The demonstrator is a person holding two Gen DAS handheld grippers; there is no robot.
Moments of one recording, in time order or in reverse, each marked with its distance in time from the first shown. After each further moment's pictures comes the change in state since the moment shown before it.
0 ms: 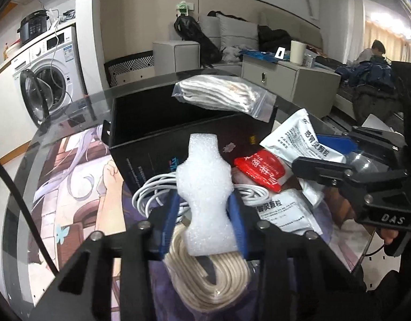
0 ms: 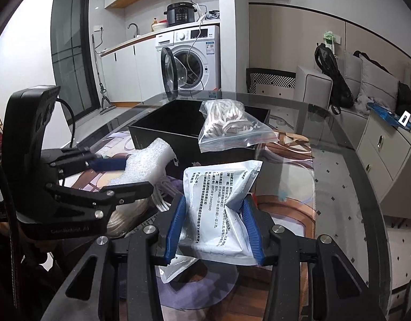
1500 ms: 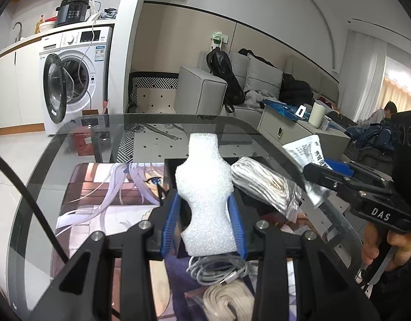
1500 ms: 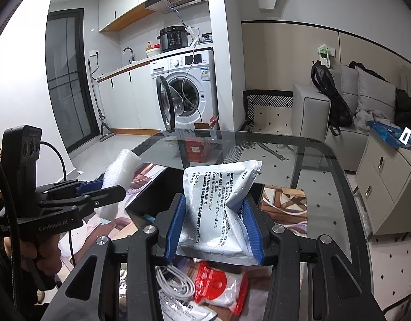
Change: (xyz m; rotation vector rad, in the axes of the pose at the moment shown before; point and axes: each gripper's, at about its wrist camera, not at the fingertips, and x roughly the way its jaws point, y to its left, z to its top) left arm -0.030 0.072 0.061 -0.240 -0.158 -0.011; right arm -0.001 -0.016 0.097 0.055 -0.103 0.012
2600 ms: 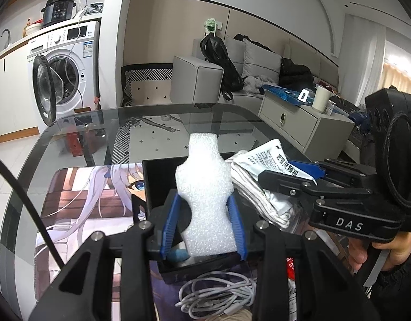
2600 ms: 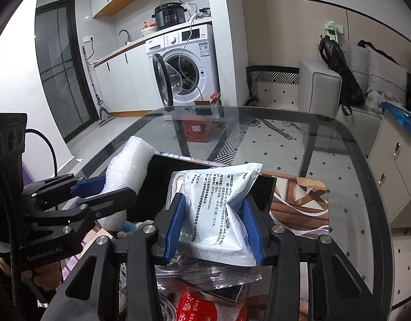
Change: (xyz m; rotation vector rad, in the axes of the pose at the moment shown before) left arm 0.063 -0.012 0.005 0.059 0.067 0.008; right arm 0.096 -0.022 0.003 0.036 0.134 0.044
